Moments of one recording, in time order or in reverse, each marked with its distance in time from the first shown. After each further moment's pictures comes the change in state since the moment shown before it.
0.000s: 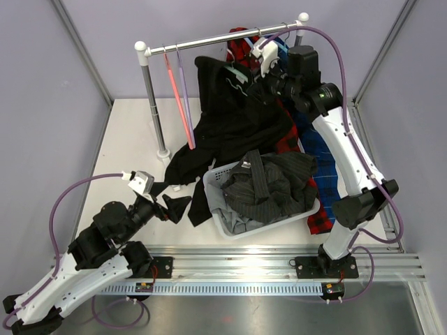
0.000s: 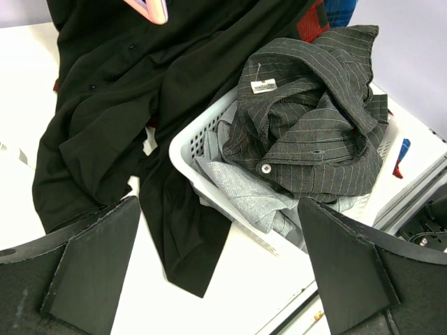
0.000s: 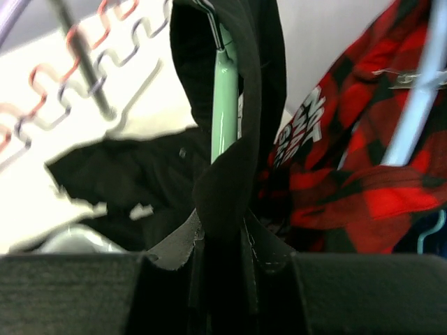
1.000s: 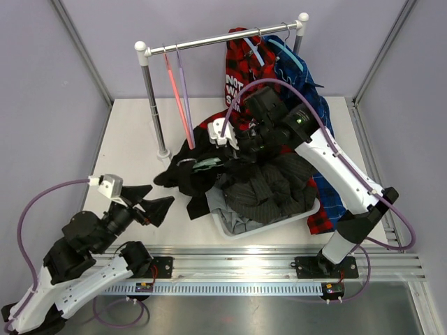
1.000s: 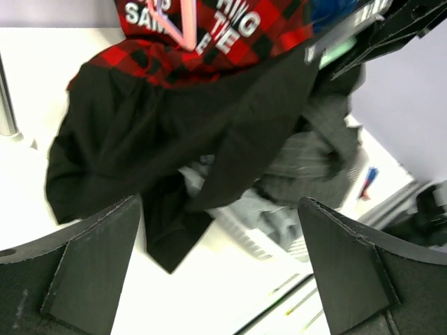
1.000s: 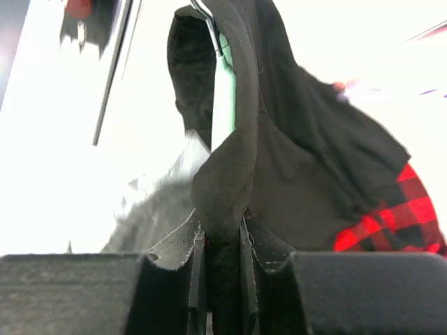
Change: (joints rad) left arm 0.000 -0.102 0.135 -0.178 -0.047 -0.103; right arm 0.312 -0.122 -0.170 -0.536 -0.332 -0.693
